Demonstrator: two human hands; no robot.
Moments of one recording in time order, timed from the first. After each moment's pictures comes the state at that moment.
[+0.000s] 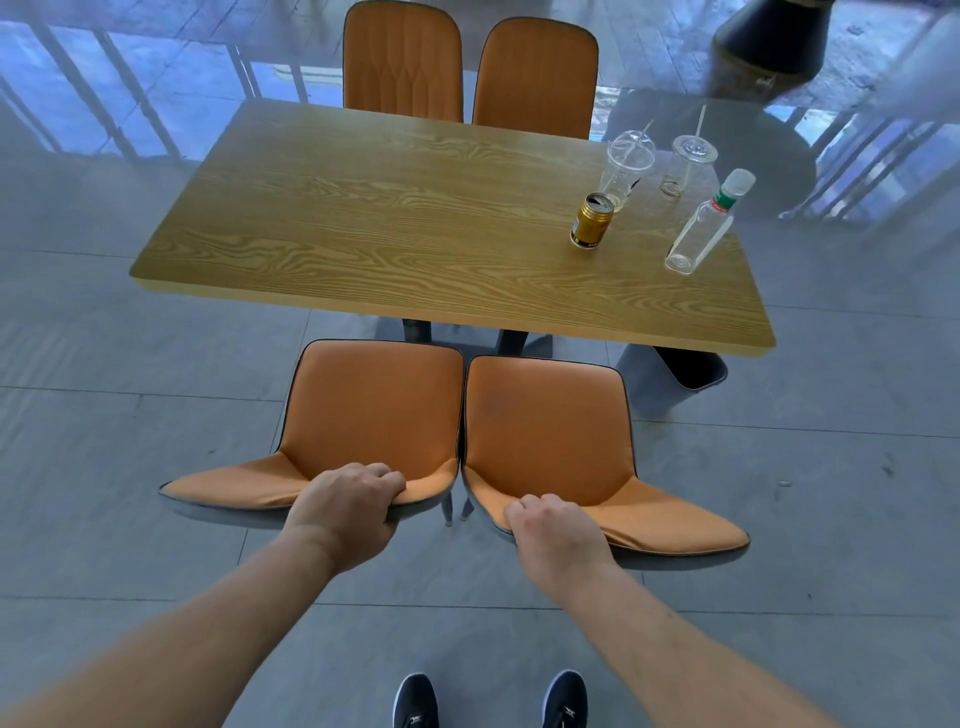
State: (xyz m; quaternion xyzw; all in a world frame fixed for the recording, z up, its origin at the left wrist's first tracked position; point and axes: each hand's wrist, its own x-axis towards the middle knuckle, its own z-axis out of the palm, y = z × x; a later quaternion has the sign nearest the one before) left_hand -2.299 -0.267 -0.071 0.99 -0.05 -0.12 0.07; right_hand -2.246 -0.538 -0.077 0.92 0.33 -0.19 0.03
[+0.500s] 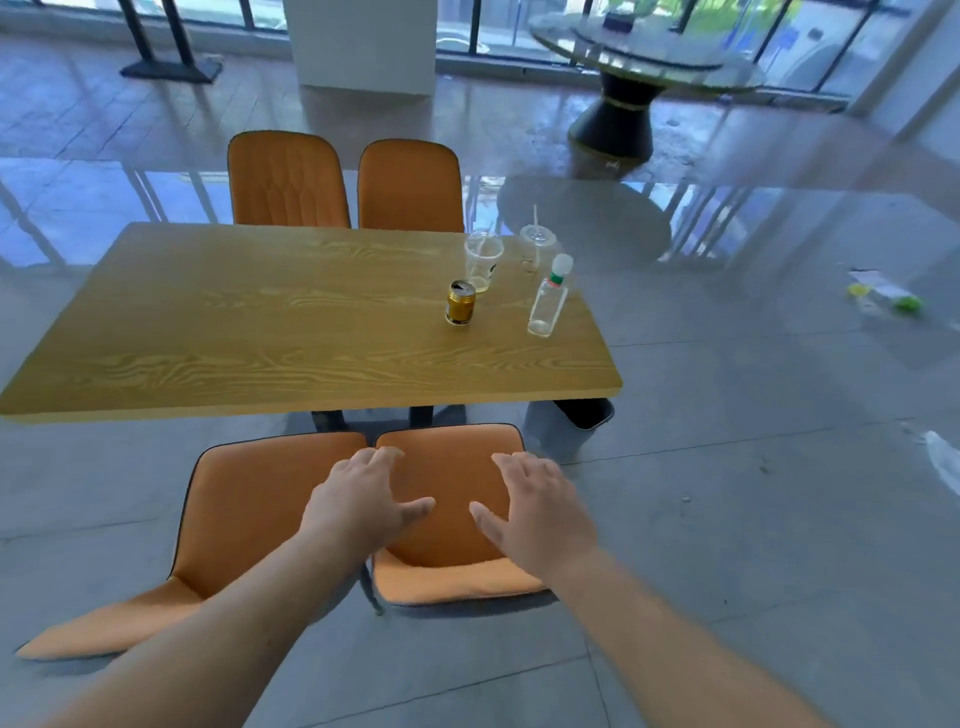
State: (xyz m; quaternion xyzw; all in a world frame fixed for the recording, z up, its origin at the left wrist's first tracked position) left_hand -2.197 -0.399 0.023 0.97 0.05 -0.11 0.20; right_hand -2.199 -0.640 0.042 0.98 0.14 -0.05 -0.12
